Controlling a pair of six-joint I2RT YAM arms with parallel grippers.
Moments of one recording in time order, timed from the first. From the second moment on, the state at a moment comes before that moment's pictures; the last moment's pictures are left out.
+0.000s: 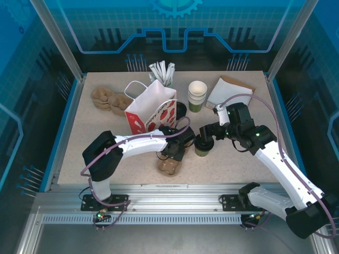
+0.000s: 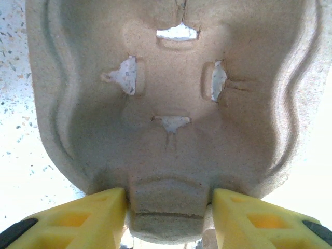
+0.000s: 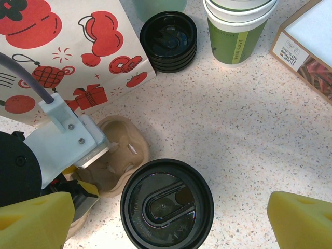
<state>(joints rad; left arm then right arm) -0.94 1.83 1.27 -0.83 -0.12 -0.63 0.44 1.02 1.01 -0.78 -0.11 0.15</state>
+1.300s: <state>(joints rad) -0.96 1.80 1.23 -0.82 -0.13 -0.64 0.44 1.02 1.00 -0.78 -0.11 0.15</state>
